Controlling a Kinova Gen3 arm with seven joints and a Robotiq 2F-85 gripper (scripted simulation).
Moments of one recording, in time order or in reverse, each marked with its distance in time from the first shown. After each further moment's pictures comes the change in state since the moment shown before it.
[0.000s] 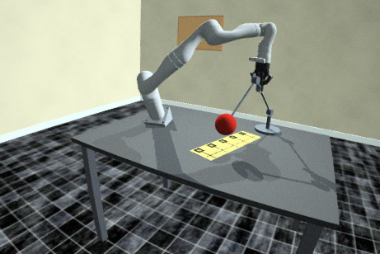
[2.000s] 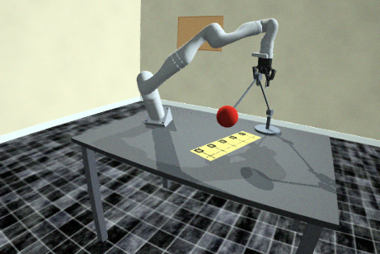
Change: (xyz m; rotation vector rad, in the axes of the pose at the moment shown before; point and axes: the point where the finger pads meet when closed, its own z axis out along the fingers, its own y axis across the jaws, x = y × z) arm -0.028 0.001 -0.026 0.007 -0.015 -0.001
